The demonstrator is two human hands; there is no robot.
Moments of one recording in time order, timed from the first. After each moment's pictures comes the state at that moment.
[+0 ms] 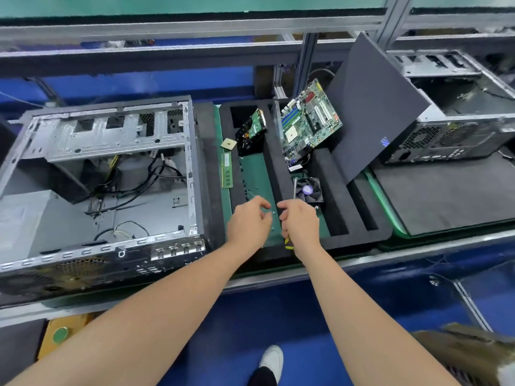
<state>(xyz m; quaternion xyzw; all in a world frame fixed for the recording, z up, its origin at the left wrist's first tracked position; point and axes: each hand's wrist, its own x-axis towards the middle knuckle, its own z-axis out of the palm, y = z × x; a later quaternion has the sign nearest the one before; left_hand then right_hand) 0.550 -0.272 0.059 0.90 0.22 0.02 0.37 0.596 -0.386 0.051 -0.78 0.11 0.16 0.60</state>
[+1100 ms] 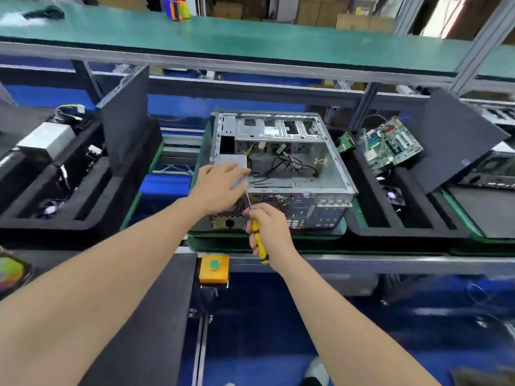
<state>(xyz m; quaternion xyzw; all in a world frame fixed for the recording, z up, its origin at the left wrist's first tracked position) 0.289 0.055 0.138 0.98 0.11 0.07 0.12 0.294 -0.133 0.108 -0.67 -0.11 0.29 0.67</state>
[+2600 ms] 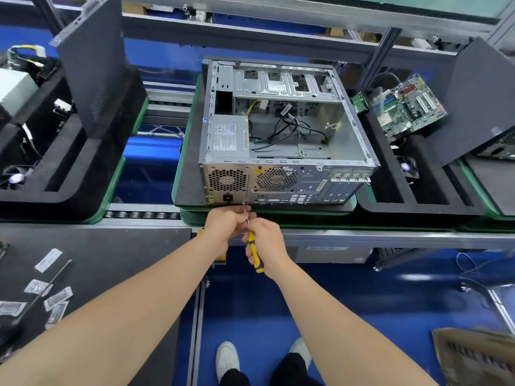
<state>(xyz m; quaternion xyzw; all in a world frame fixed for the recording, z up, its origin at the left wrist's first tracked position) 0.255 -0.014 0.025 0.49 0.43 0.01 0.76 0.281 -0.132 0.002 -0.72 0.01 0.36 0.60</state>
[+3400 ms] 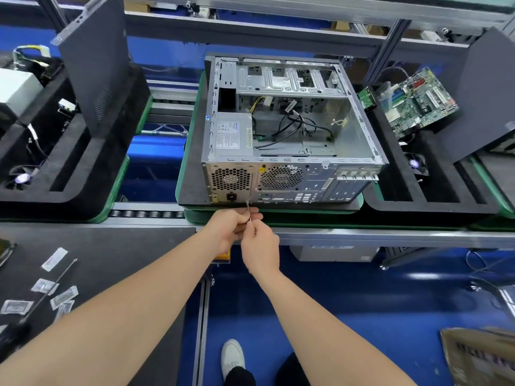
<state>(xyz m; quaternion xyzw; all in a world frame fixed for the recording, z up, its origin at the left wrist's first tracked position) 0.253 0.001 0.006 0.47 0.38 -0.07 0.80 0.254 -0.114 0.003 -0.86 -0.05 0.22 0.45</state>
